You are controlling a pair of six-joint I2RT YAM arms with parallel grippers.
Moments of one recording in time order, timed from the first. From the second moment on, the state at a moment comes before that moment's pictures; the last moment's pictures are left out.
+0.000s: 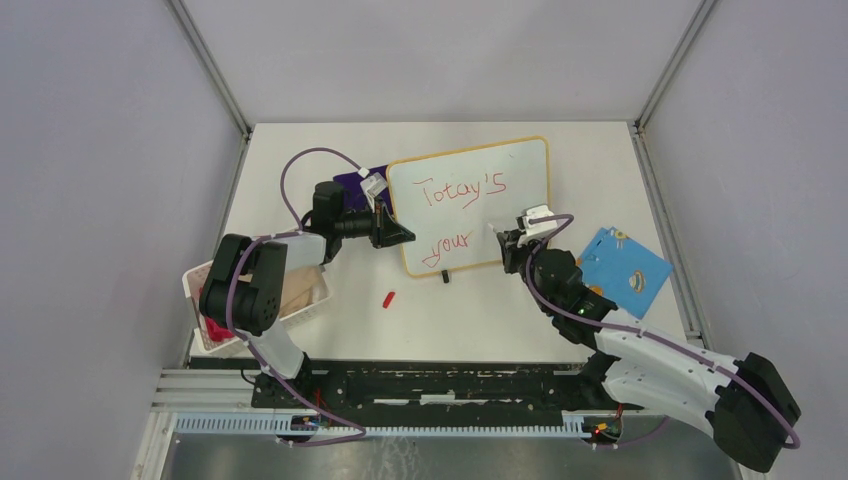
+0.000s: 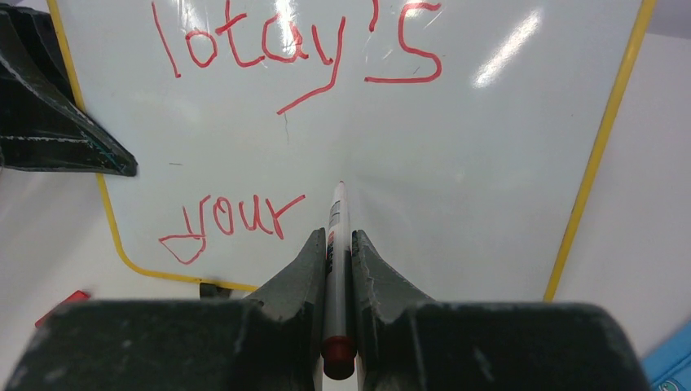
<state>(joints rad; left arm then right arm) -0.23 1.70 0.76 0.48 1.02 -0.12 0.79 0.90 0.43 0.34 0.45 0.11</state>
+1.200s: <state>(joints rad) -0.24 1.70 0.76 0.48 1.02 -0.12 0.79 0.98 0.43 0.32 0.50 0.11</state>
